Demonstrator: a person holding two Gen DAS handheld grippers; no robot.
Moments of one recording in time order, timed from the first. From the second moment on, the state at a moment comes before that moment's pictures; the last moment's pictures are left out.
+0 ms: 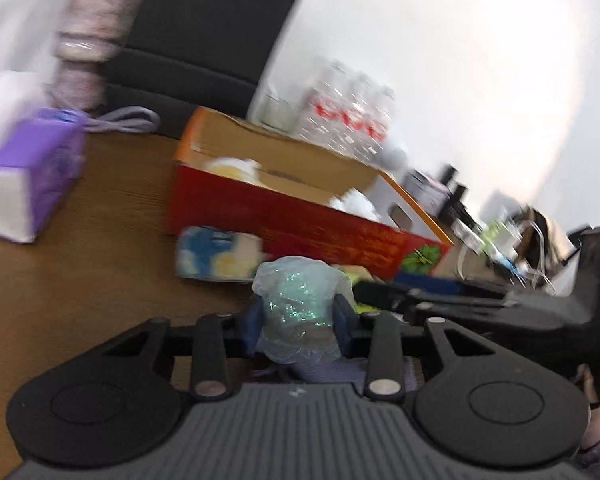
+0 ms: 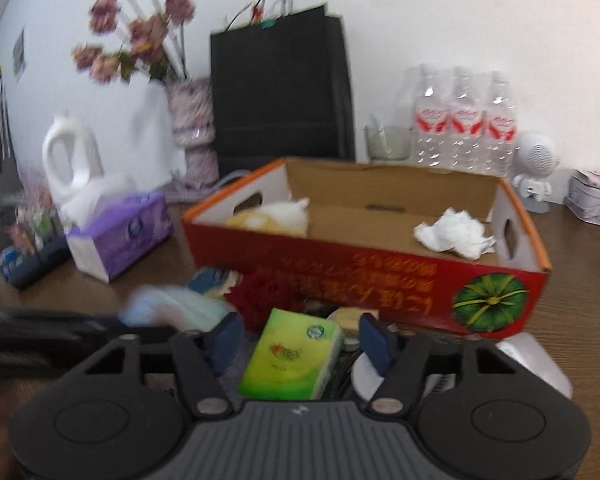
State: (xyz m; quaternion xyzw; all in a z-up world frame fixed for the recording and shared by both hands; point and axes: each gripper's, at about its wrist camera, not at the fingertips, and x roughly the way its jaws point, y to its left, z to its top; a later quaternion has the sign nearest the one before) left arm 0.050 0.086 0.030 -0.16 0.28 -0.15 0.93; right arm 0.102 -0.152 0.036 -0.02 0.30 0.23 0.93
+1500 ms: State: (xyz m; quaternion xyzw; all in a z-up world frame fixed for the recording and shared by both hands) left arm -0.178 0.018 0.056 -0.04 0.13 -0.14 0.98; right arm -0.172 -0.218 0.063 -0.01 0.09 0.14 0.99
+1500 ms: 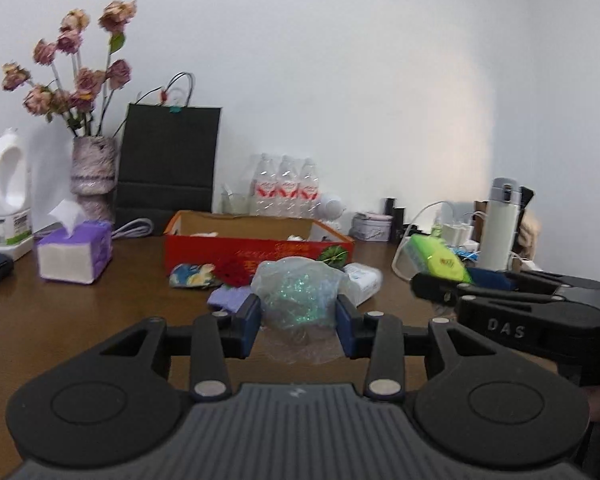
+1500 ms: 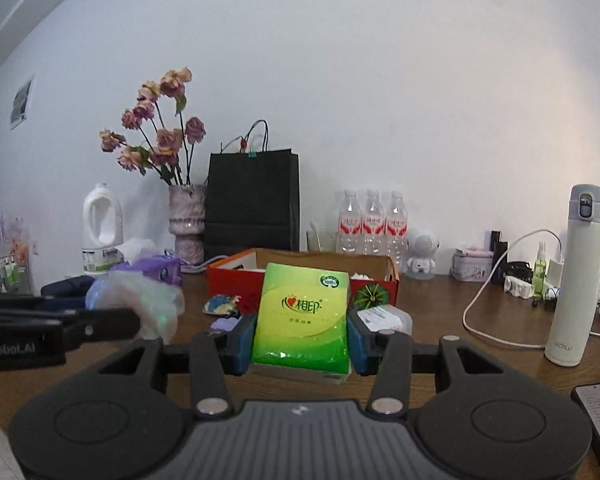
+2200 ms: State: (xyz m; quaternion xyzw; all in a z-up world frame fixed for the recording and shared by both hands) left arm 0.036 0.030 0.096 -0.04 0.13 -0.07 0.99; right arm 0.022 -0.212 0.088 -0.03 0.12 0.14 0.98
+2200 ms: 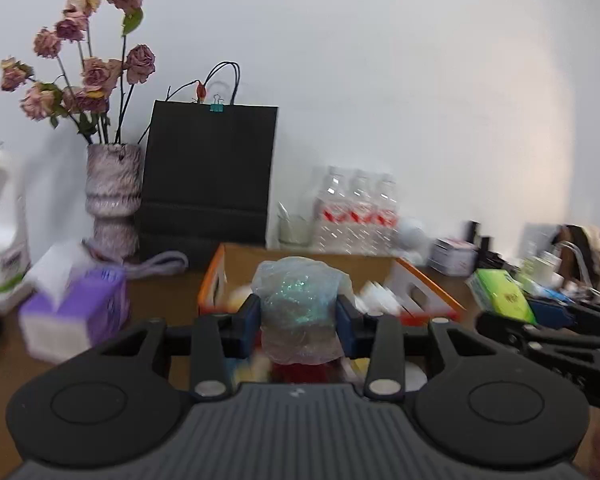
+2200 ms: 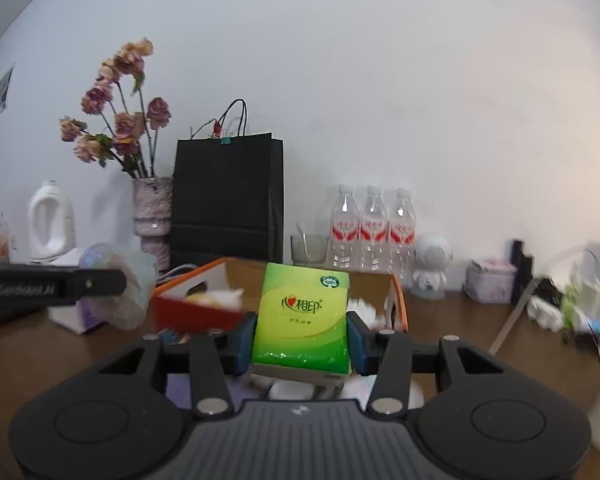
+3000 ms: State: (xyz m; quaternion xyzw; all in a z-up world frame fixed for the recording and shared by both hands) left arm 0.371 0.031 0.041 0.04 0.40 -0.02 0.92; right arm 0.394 -0.192 0.045 -0.06 0.42 0.08 0.90
